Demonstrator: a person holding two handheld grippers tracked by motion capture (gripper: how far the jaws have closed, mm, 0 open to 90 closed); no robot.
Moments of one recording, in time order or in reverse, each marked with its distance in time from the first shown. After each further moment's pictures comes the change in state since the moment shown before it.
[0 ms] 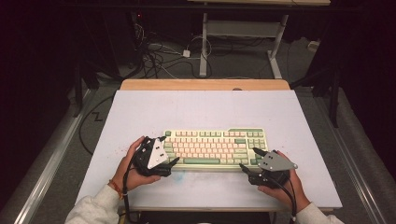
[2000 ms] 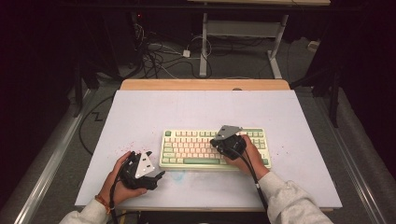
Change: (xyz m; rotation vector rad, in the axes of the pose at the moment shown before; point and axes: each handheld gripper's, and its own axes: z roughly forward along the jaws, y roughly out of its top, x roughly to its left) left arm -0.007 -0.049 -0.010 0.137 -0.031 -0.080; right arm 0.007 0.070 0.117 0.186 0.182 -0.053
